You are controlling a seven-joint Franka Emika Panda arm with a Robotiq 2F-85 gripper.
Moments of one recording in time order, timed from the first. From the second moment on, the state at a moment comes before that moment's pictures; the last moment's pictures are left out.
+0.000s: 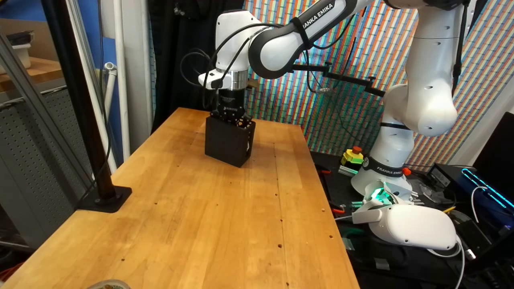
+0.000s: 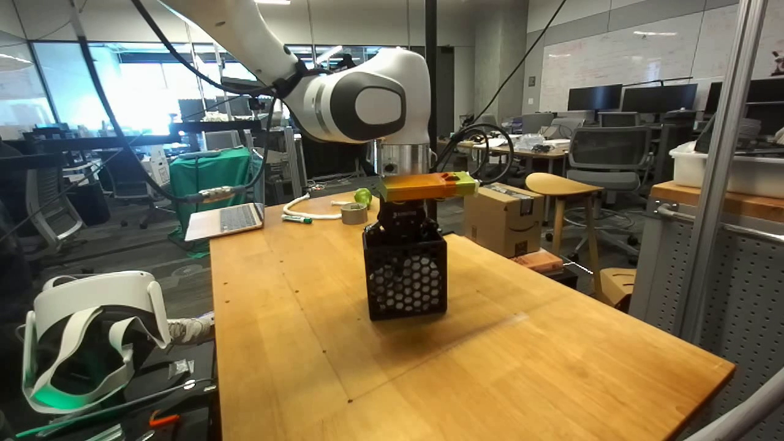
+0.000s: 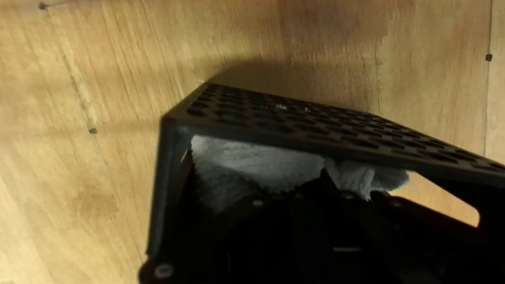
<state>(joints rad) 0.07 0.20 0.12 -2.10 -0.07 2.25 -1.27</state>
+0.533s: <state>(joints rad) 0.09 0.16 0.13 -2.10 -0.19 2.25 -1.19</state>
